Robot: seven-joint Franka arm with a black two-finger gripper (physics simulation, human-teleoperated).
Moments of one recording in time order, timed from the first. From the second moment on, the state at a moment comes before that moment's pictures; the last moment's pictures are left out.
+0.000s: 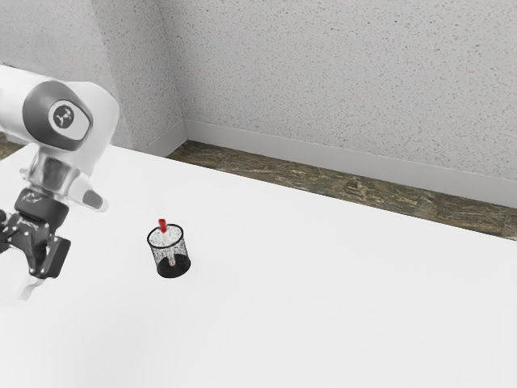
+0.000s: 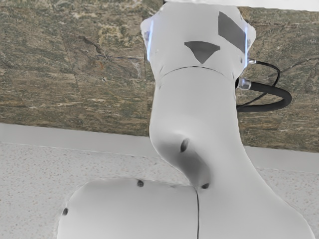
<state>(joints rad) -0.10 -0.30 0.11 -2.22 0.08 0.91 -0.06</state>
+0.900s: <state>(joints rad) -0.21 0.08 0.16 -2.04 0.04 1.99 -0.34</state>
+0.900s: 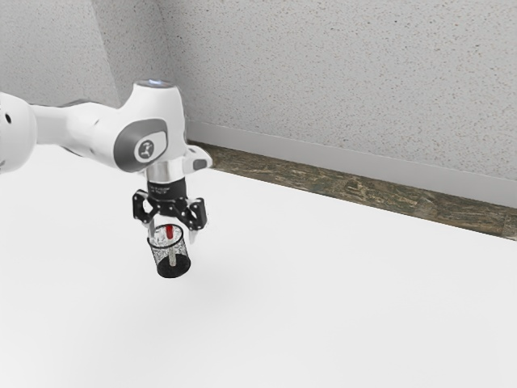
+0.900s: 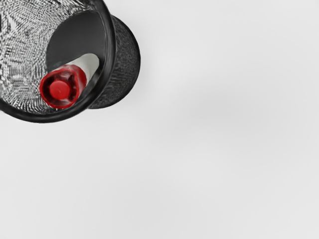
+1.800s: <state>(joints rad) -0.15 0.24 0.20 -1.99 0.08 2.23 -0.21</state>
